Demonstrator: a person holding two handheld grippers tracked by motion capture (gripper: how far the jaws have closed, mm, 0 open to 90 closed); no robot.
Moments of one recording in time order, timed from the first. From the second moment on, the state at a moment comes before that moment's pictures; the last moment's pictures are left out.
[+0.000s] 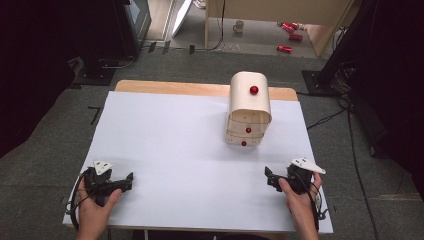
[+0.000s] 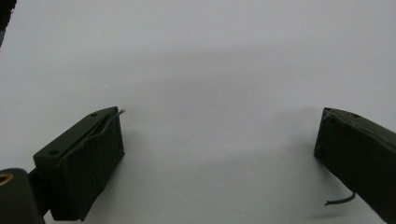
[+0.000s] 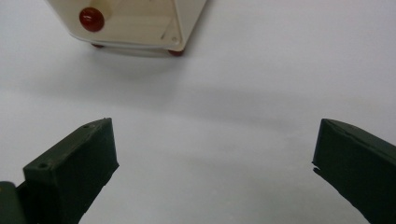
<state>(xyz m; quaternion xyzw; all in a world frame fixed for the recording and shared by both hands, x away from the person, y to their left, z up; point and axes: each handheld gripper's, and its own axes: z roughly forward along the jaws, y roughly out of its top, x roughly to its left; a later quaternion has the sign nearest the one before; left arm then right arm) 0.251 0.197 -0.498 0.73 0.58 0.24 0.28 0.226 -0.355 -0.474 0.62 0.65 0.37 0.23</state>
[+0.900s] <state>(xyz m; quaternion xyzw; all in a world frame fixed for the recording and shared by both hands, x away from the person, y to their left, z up) 0.251 0.197 -0.498 0.73 0.58 0.24 0.28 0.180 -0.415 -0.498 0.64 0.65 0.32 0.24</state>
